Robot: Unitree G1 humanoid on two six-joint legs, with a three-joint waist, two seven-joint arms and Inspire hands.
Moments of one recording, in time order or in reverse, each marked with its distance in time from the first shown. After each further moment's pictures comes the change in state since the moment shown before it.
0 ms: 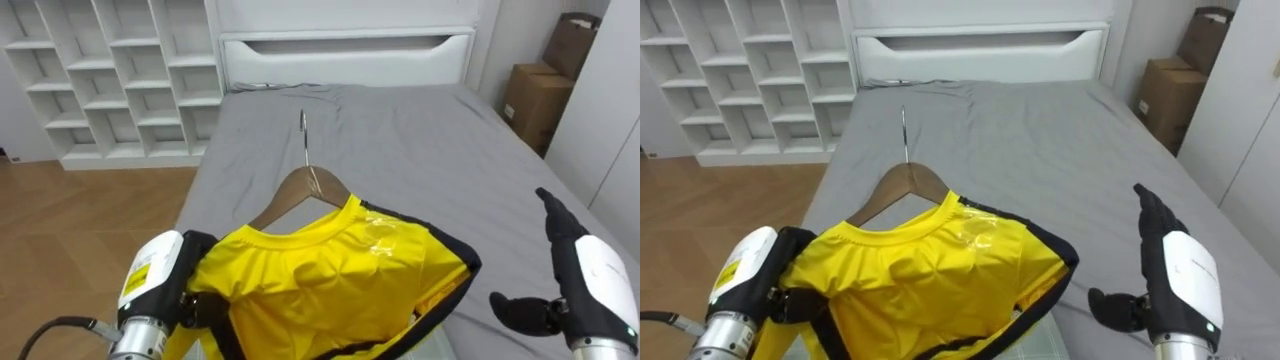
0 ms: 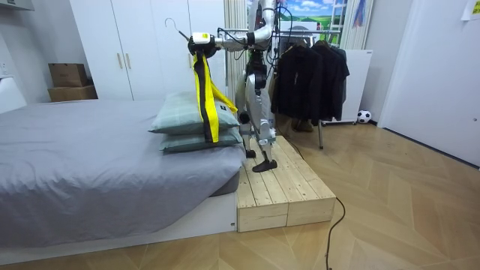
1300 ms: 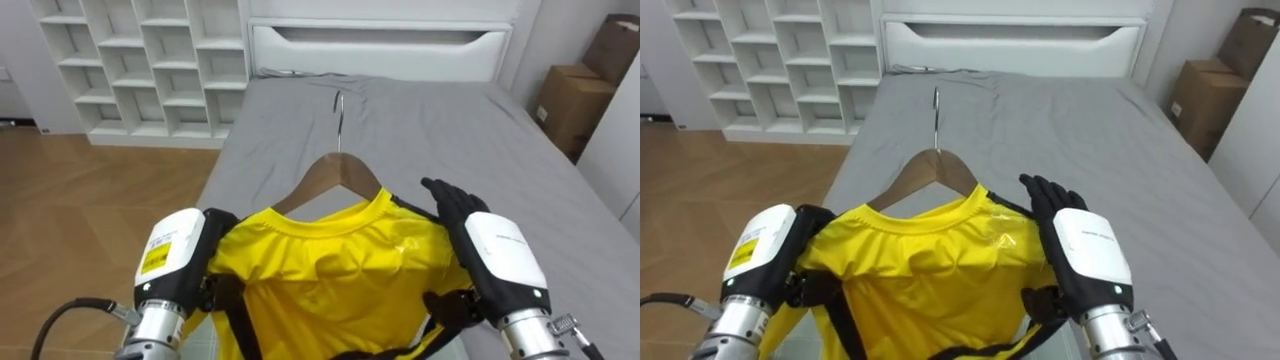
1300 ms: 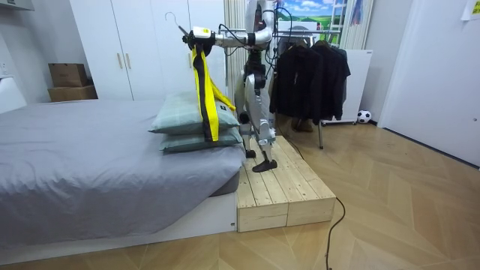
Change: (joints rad) left arm -0.008 -0.058 -0.010 -0.109 0.155 -0.006 -0.010; right arm -0.072 0.001 0.182 -0.083 -0.232 -0.020 0.185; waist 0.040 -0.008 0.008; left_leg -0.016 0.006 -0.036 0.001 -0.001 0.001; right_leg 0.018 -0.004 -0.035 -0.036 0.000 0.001
